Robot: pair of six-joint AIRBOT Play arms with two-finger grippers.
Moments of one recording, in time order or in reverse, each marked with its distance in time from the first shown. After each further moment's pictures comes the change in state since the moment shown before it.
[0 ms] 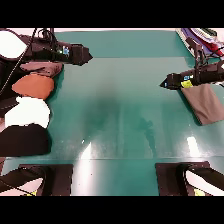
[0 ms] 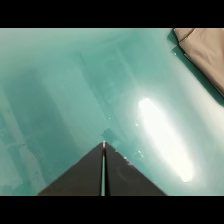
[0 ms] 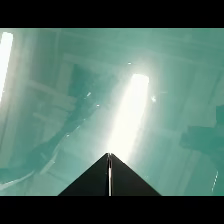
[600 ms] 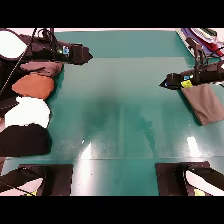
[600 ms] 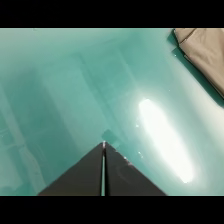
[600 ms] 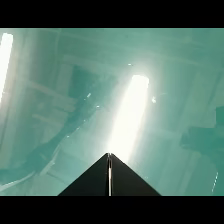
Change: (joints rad) left arm 0.000 0.000 0.000 -0.001 0.006 0.000; right arm 0.001 0.000 0.000 0.000 -0.004 0.000
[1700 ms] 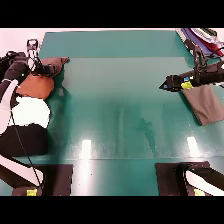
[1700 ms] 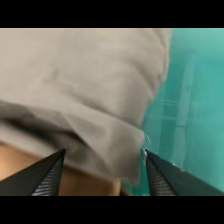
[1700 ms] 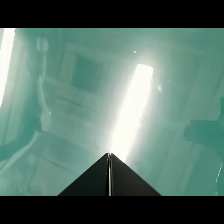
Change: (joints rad) left arm 0.456 -0.531 0.000 0.582 0.319 -0.164; right arm 0.000 0.000 0.000 0.007 0.051 0.000
